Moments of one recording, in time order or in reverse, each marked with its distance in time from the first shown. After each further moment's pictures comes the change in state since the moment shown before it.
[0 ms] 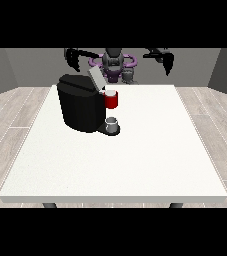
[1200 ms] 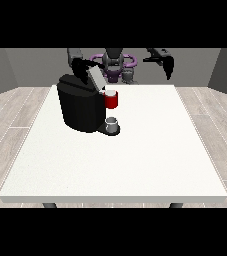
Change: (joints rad) left arm 0.100 0.054 -0.057 -0.217 0.054 0.079 0.038; right arm -0.233 0.024 0.018 0.197 0.084 0.004 -0.073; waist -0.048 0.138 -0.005
